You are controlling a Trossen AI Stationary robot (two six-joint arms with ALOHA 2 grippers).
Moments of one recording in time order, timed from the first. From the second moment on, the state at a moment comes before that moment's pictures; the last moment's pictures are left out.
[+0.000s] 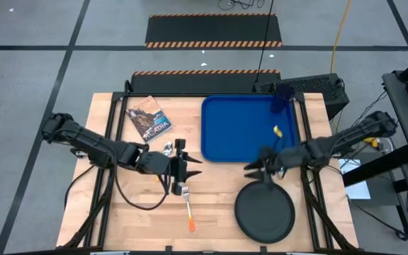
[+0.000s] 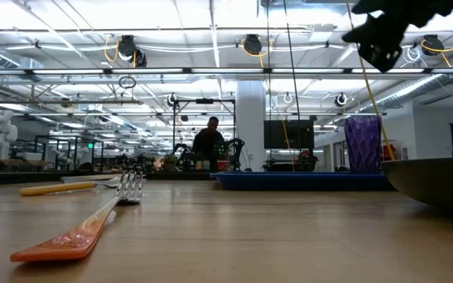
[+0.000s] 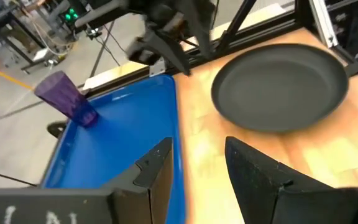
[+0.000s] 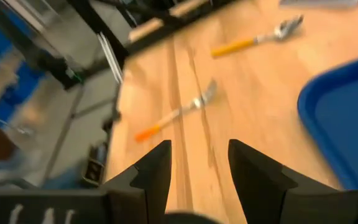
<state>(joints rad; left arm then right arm) -0.34 1.39 1.09 -0.13 -0.37 0.21 0.37 0.93 0.57 -0.10 0.17 0.64</state>
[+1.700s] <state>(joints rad) -0.46 1.55 1.09 -0.05 -0.37 0.11 0.31 1.41 0.76 -0.49 -0.01 0.12</state>
